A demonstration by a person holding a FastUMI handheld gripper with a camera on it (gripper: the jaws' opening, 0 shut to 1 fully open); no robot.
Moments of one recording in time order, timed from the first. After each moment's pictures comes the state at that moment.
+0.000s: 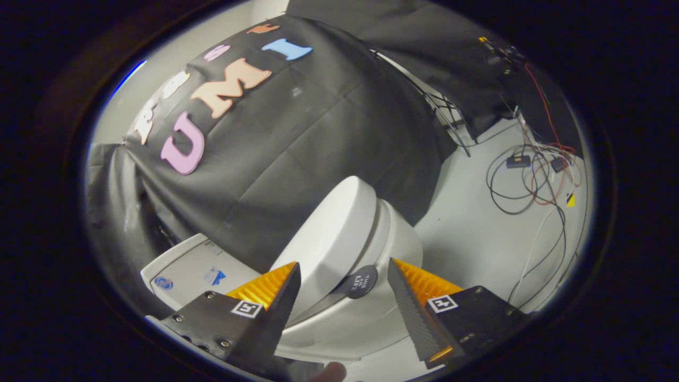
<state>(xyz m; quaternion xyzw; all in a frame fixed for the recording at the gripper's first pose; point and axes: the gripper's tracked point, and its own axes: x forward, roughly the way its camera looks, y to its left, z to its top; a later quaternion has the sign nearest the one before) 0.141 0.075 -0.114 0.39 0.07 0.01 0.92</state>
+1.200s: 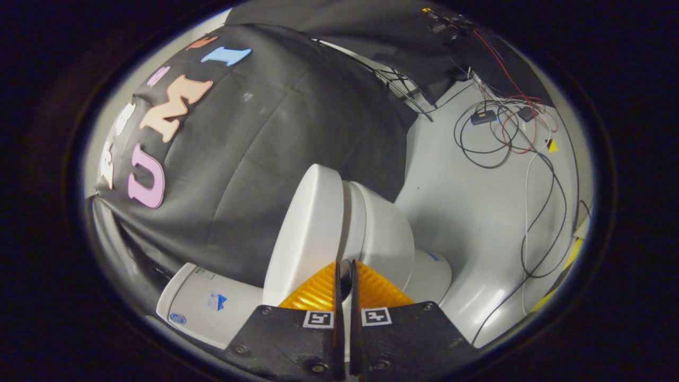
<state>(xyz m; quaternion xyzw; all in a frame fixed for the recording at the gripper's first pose) 0.155 0.076 -0.126 0.47 0.12 -0.04 0.87</state>
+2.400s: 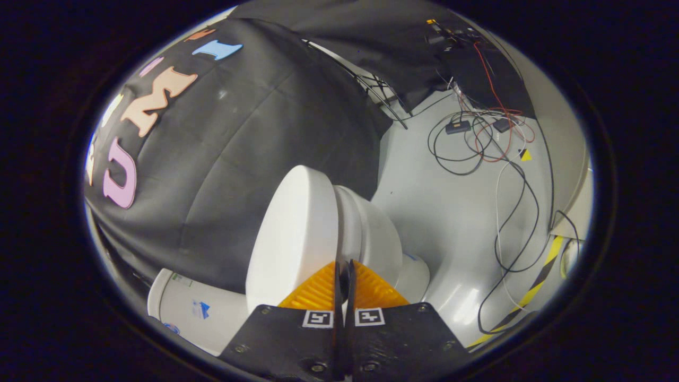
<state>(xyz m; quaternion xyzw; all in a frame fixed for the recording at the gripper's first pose) 0.151 0.081 -0.113 0.45 0.15 -0.13 0.87</state>
